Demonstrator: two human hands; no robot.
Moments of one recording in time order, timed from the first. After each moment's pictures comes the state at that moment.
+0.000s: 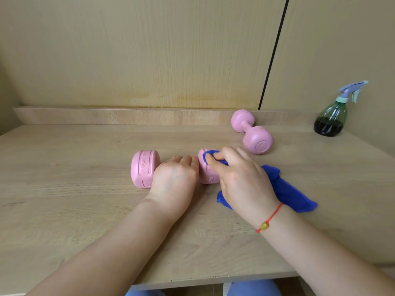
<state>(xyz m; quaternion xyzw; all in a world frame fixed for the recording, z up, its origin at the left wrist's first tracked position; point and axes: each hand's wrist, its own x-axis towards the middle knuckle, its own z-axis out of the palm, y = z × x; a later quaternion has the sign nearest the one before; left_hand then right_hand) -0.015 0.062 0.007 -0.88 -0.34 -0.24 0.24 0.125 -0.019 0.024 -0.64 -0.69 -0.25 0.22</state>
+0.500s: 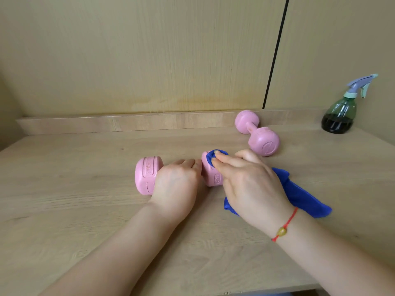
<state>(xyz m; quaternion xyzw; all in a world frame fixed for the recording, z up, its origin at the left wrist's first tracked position) -0.017 0.077 0.008 -0.89 -0.36 -0.25 0.17 0.129 -0.016 0.027 -0.62 -0.70 -0.22 0.27</state>
